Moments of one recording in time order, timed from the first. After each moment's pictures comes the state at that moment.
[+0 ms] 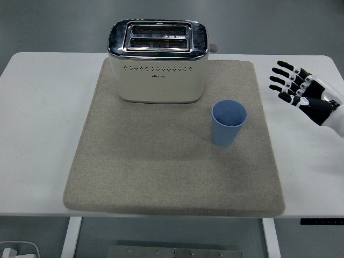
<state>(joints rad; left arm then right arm) -0.02 0.00 -0.06 -0.14 -0.04 -0.10 0.09 0.60 -0.74 0.59 1.19 -0.41 0.36 0.47</state>
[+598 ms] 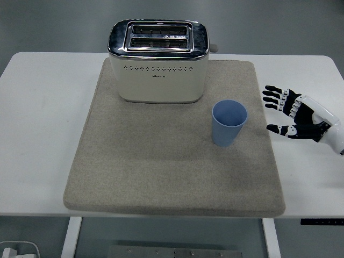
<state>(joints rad) -0.02 0.00 -0.06 -0.14 -0.04 -0.10 0.09 0.53 -0.75 0.59 1.24 -0.76 0.20 0.56</state>
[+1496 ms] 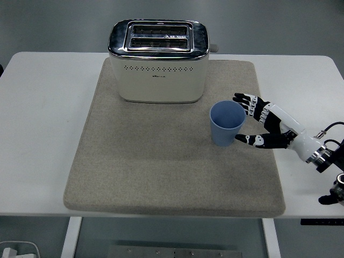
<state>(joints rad) -0.02 0.00 -0.06 -0.14 -0.04 -0.10 0.09 0.50 -0.59 0.58 1.28 -0.86 0.08 0.57</state>
